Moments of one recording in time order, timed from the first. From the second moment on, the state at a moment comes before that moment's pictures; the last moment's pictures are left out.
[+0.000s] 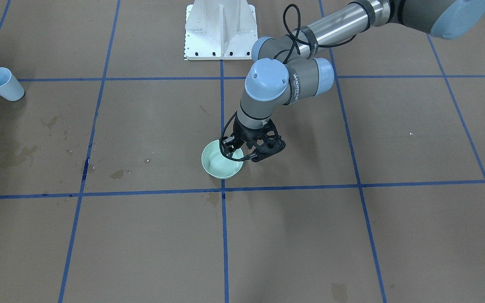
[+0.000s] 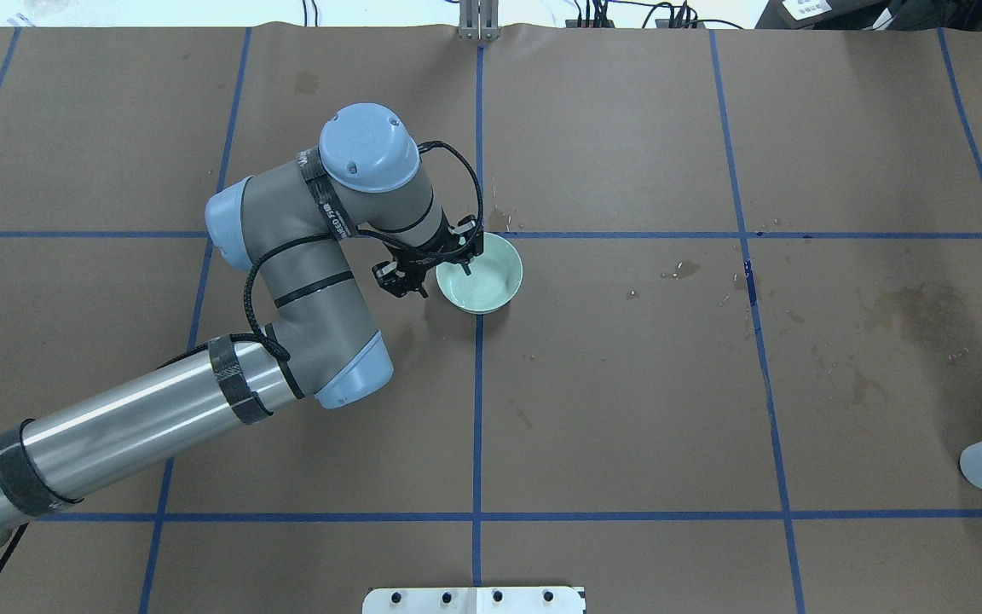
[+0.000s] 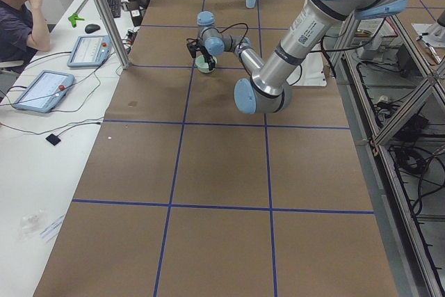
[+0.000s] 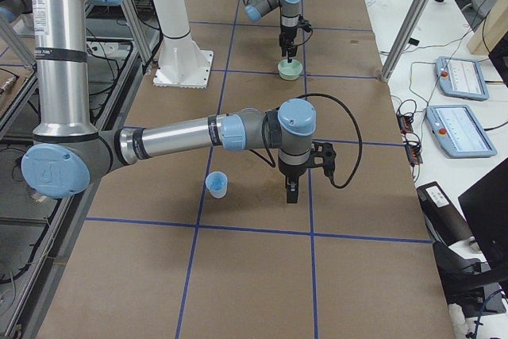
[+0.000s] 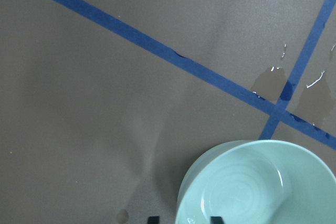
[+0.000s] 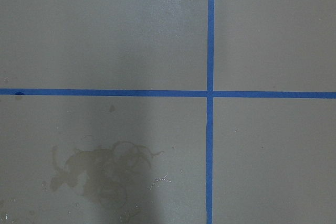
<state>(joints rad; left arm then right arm) -0.62 -2.41 -1.37 -1.82 -2.01 -1.65 1.54 -1.59 1.83 -1.67 2.33 0.12</state>
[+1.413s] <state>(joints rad) -0.71 -2.27 -1.79 -1.46 -2.01 -1.60 0.87 -1.88 2.53 -2.12 1.48 1.70</state>
